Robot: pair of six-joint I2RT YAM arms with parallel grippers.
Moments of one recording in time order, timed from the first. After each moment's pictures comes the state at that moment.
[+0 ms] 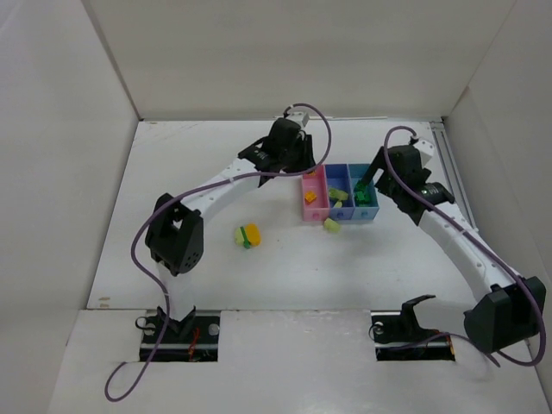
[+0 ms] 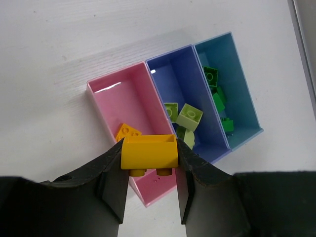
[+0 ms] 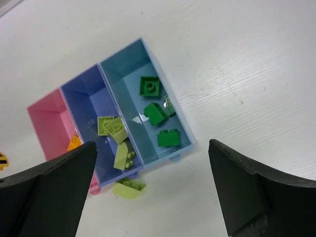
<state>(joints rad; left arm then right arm) -0.66 1.86 1.61 -0.34 0.04 -0.49 0.32 1.23 1.06 -0.52 0.43 0.65</state>
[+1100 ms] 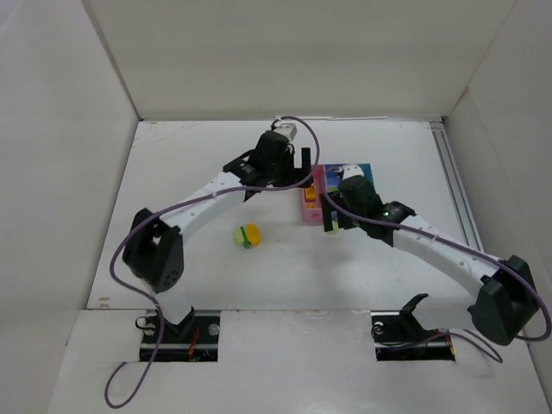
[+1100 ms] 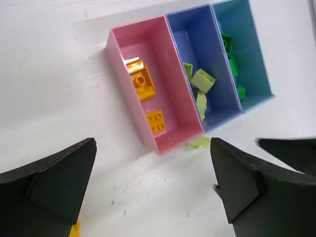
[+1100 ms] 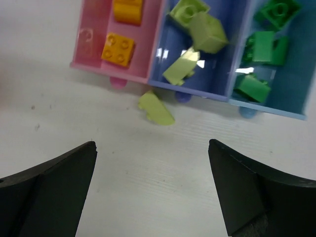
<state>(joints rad) -0.67 1.73 1.43 -0.36 0.01 -0.48 0.64 1.24 0.91 -0.47 0.28 0.33</state>
